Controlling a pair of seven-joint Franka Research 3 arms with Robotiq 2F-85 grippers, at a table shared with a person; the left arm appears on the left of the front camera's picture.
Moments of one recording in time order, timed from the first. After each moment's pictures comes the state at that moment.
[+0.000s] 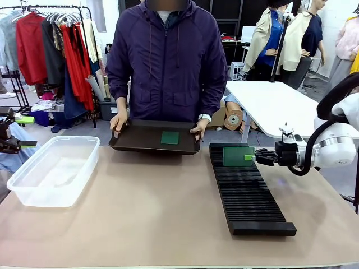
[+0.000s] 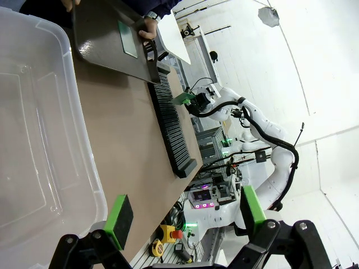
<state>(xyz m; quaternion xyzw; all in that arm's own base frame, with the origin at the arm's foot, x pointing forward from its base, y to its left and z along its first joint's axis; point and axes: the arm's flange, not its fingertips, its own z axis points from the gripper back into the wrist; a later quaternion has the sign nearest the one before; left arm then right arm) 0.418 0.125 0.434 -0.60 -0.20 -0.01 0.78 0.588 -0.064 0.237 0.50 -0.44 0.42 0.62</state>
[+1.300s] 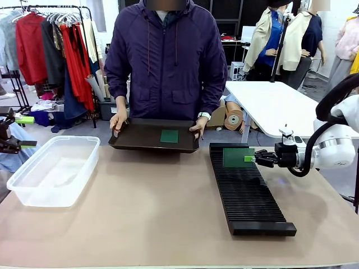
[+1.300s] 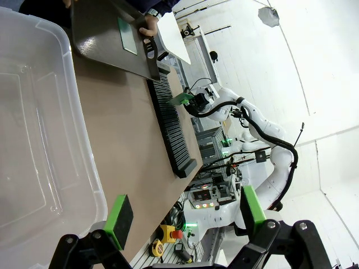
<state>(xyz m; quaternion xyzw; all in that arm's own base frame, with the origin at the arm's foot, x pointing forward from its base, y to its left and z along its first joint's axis) 0.418 0.125 0.434 -0.60 -0.20 -0.01 0.78 0.588 -0.065 0.232 0.50 -0.44 0.42 0.62</state>
